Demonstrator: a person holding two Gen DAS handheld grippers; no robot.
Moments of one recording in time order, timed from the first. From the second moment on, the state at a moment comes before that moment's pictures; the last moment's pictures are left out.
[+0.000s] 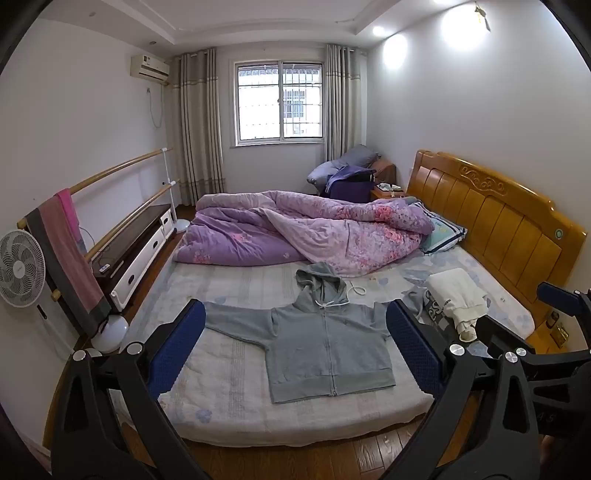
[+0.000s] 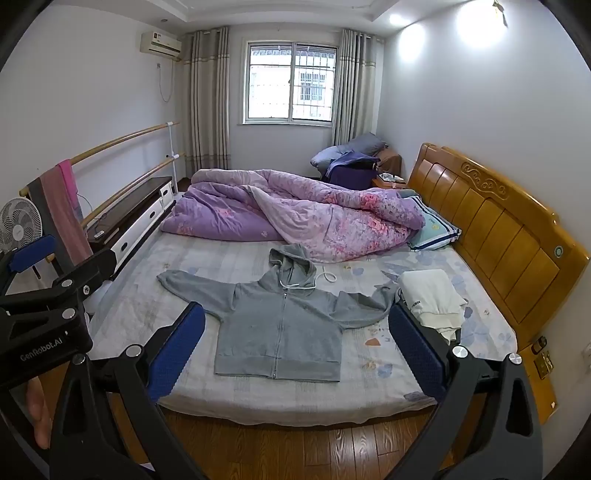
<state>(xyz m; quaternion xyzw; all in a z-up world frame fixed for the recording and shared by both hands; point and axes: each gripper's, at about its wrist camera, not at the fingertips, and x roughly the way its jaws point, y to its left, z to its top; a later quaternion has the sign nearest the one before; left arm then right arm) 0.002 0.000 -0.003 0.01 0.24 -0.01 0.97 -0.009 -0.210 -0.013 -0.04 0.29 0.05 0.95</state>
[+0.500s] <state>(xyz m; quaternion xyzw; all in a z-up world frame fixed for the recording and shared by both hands) 0.004 0.009 -0.005 0.01 0.25 -0.01 0.97 0.002 -0.214 -0.018 -0.03 0.30 0.05 0.95</state>
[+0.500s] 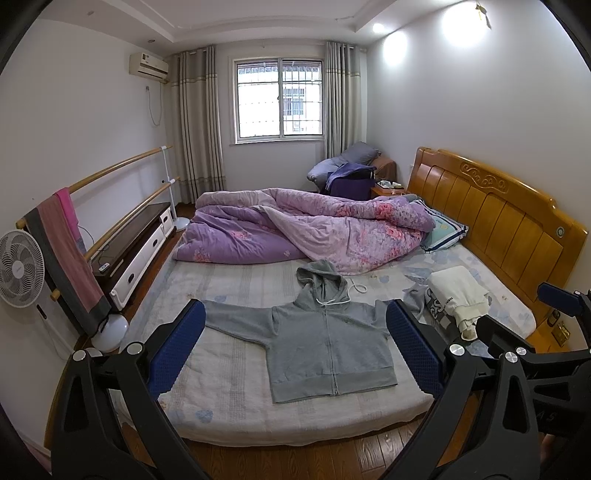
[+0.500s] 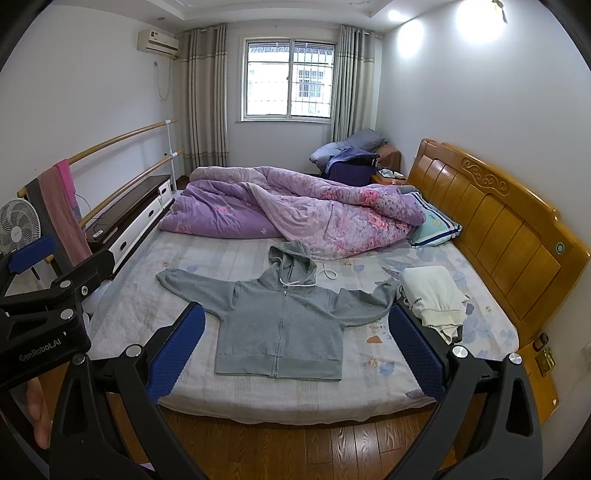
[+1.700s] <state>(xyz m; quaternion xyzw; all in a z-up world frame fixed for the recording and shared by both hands) 0.070 0.012 -0.042 0.01 0.29 0.00 0.96 0.061 -0.193 -0.053 -0.02 0.34 0.06 0.94</state>
